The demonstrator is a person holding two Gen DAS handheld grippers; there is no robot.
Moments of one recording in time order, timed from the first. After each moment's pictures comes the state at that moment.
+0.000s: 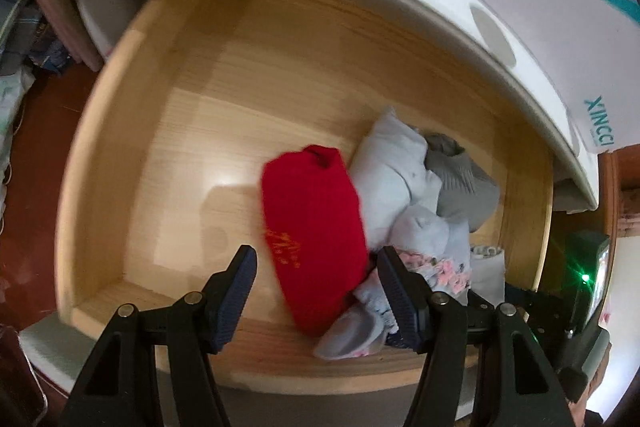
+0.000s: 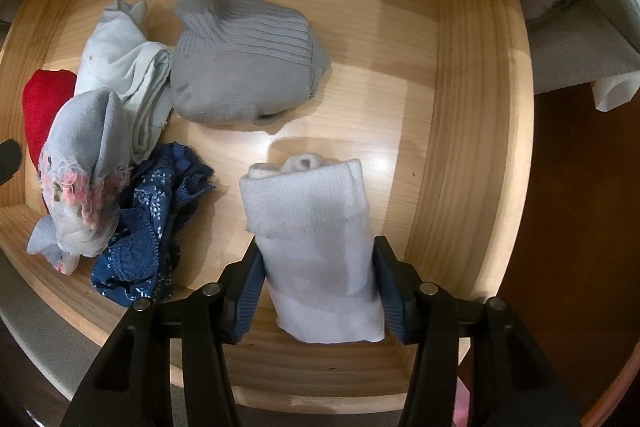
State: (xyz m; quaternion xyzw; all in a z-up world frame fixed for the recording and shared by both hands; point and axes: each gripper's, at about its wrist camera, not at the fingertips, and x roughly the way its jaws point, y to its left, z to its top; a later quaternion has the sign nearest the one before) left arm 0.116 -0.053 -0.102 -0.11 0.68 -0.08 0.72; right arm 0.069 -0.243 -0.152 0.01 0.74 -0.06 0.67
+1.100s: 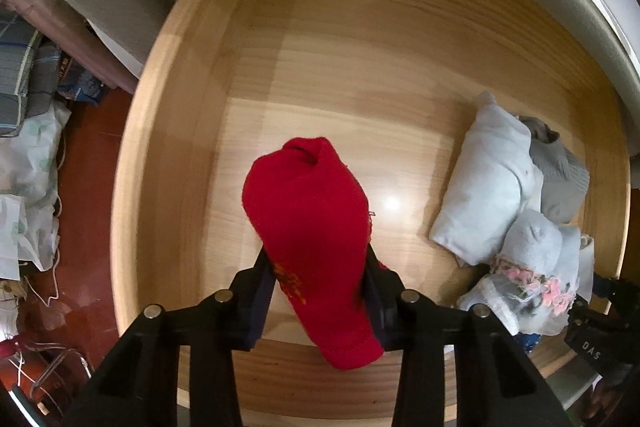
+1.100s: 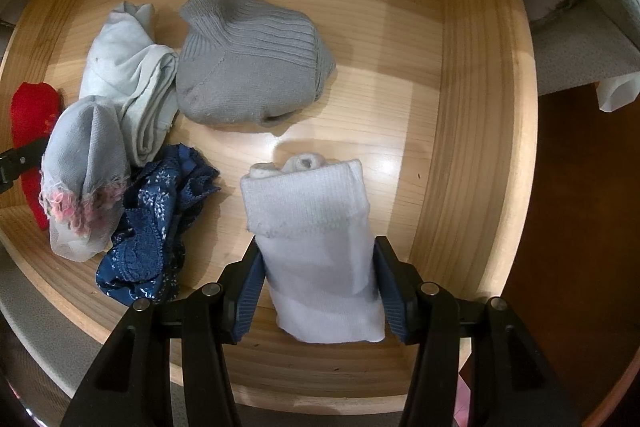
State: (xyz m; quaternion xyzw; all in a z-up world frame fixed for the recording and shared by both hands) left arm 0.149 -0.048 -0.137 0.01 0.69 -0.03 0.73; right arm 0.071 -0.243 -0.142 0.01 0.74 -0.05 0.67
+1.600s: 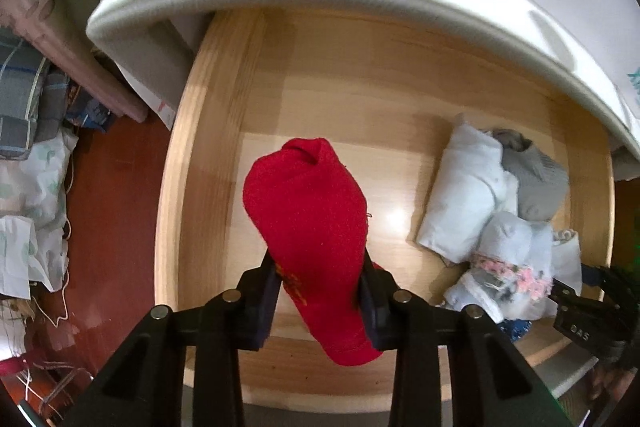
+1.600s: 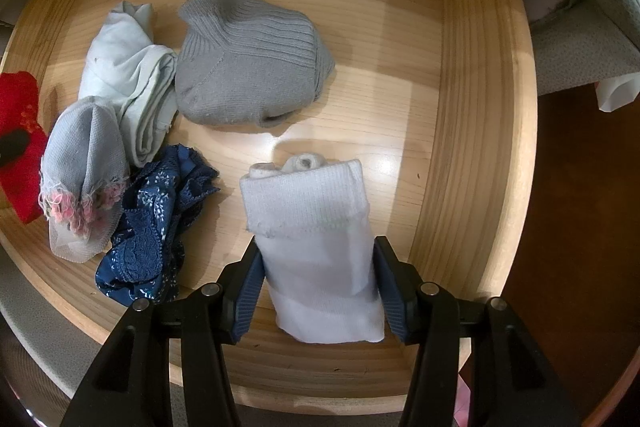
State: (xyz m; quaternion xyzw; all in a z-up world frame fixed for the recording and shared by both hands) left arm 0.127 -0.037 -0.092 0.03 0.66 -0.05 0.75; right arm 0.072 -0.242 -0.142 0.01 0.74 -0.05 0.67
